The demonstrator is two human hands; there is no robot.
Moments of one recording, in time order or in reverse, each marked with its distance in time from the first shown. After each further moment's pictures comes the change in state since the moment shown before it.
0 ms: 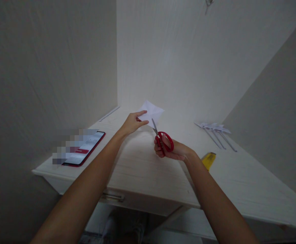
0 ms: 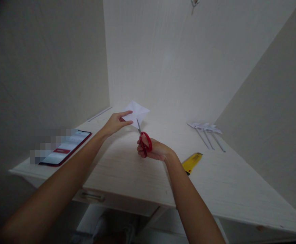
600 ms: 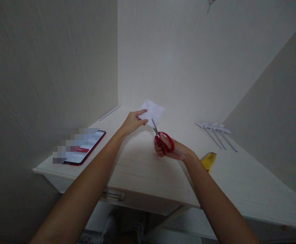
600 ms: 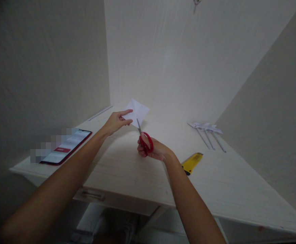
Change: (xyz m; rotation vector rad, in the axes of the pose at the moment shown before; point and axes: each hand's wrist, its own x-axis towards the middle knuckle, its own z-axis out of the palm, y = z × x) left_hand 0.000 0.003 0.002 -0.109 0.005 -0.064; right_hand 0.004 0.004 0.002 -0.024 0.107 -0.027
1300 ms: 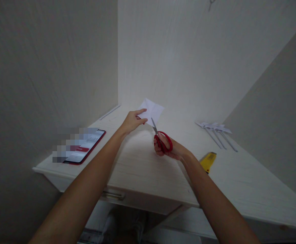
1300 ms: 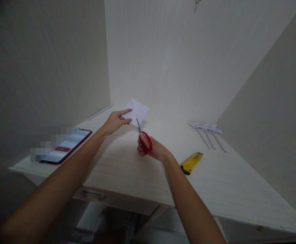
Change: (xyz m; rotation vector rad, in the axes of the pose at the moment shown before) left_hand 0.003 -0.004 0.000 -0.012 0.020 0.000; right_hand 0.004 0.004 0.004 -0.060 0.024 -0.102
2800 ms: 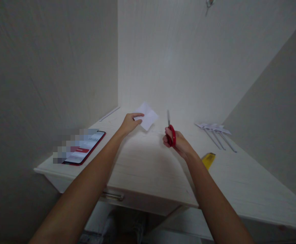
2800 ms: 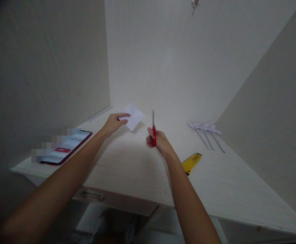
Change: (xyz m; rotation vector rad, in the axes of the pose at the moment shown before) left_hand 0.006 -0.018 -0.006 0.167 0.111 -0.024; right_hand -0.004 -0.015 -0.017 -0.283 0.395 -0.235
